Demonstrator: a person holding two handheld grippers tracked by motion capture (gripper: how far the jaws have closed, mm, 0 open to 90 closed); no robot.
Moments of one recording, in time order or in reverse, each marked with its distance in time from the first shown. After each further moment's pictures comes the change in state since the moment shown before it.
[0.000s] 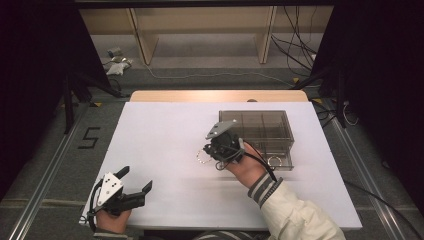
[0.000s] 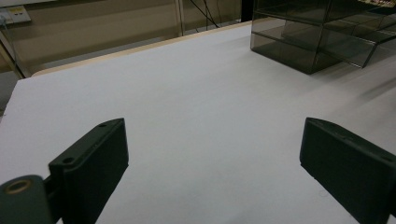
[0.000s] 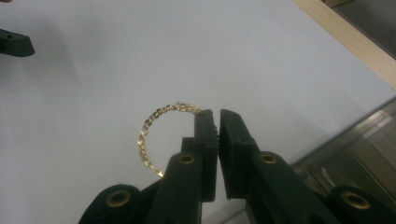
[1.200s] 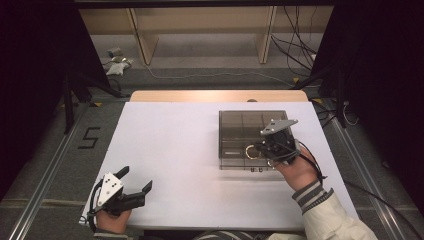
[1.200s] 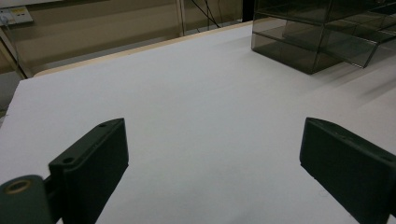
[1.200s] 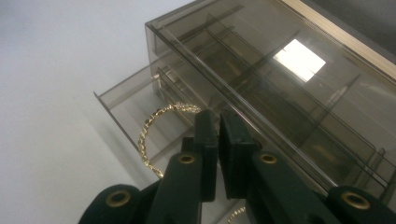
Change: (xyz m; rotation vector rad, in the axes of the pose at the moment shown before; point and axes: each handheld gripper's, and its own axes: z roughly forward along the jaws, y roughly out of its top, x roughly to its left) left arm -0.001 0.000 -0.001 0.002 0.005 0.003; right arm -0.056 -0.076 -0.082 0.050 -0.170 0.143
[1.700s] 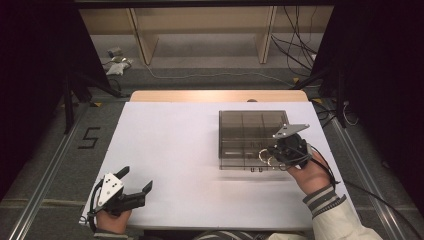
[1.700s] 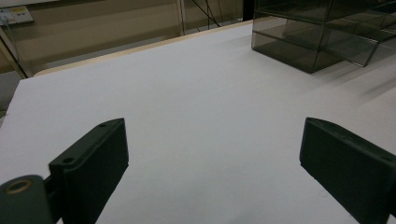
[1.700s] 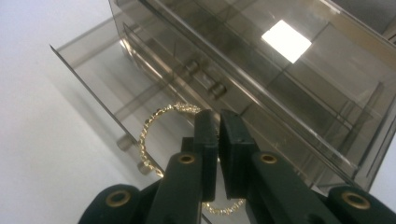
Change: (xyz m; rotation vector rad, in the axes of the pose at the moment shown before) left arm -0.001 0.000 0.000 0.002 0.002 0.001; right arm -0.015 -0.027 -0.007 0.070 -0.058 0.031
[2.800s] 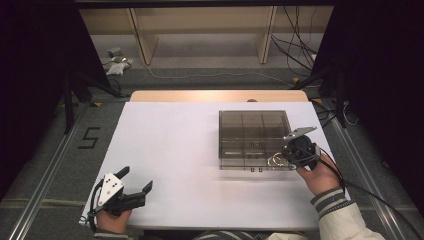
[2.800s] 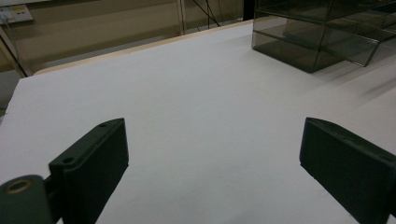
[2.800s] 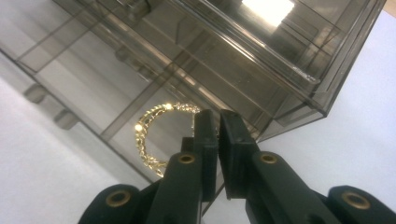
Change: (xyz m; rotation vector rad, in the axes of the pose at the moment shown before) left arm 0.000 0.000 0.000 0.003 0.000 -0.001; right arm -0.029 -0.030 0.015 0.112 -0.080 0.072
